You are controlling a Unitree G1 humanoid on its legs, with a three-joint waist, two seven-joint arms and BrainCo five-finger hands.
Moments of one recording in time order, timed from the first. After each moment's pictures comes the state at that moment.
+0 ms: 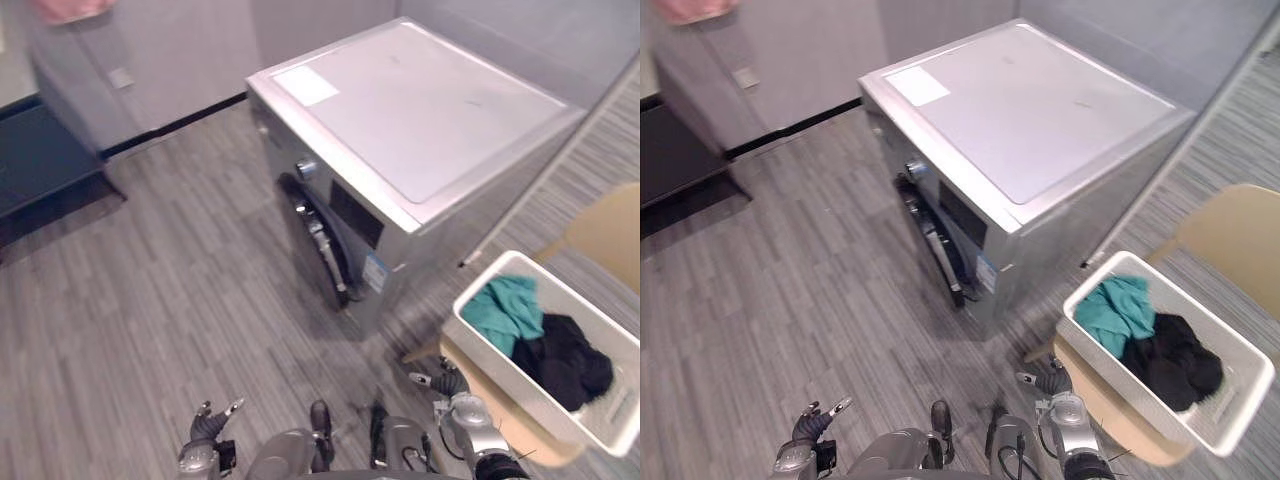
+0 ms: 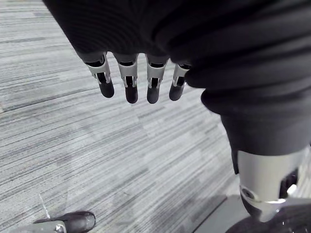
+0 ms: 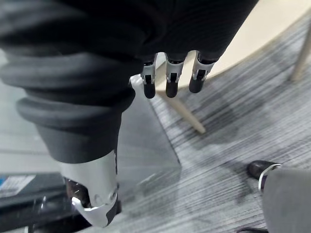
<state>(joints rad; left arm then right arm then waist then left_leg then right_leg) 0.14 0.08 0.20 0.85 0.02 -0.01 0.18 -0.05 -0.05 0.03 0.62 -0.13 0.04 -0.12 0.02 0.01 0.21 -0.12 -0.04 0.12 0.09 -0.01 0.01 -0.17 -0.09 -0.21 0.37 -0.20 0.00</state>
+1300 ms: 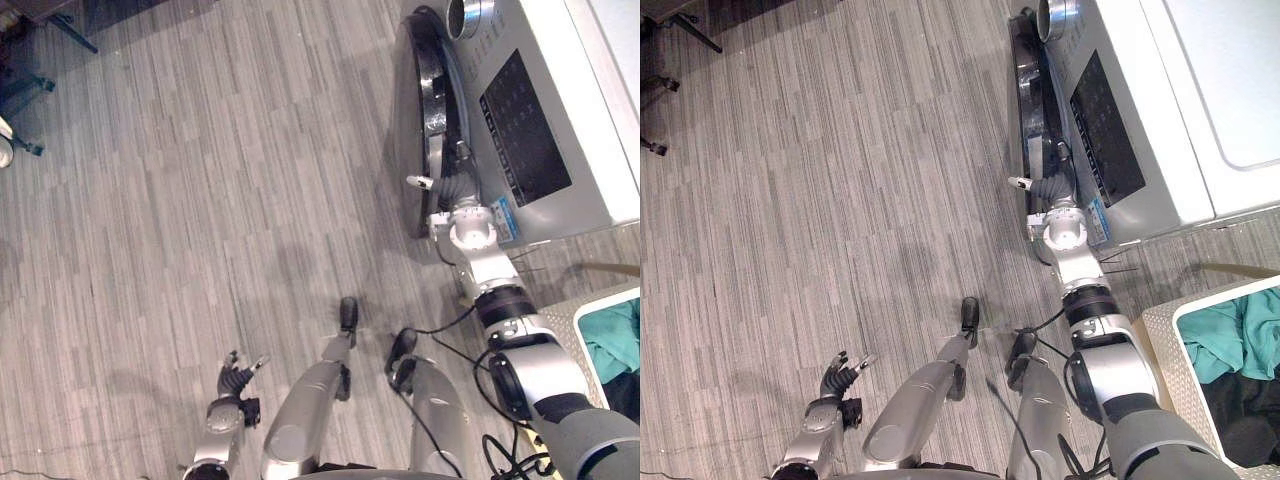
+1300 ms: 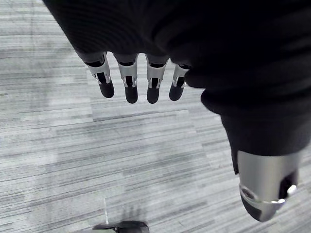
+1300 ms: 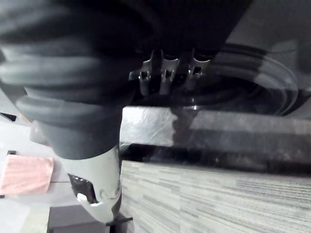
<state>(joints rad) -0.10 0.11 -0.03 0.72 -0.10 -0.07 0.22 -0.92 -0.28 0.10 0.73 0.16 -0.01 -0.27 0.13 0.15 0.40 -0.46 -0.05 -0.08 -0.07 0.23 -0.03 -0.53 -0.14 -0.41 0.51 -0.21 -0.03</state>
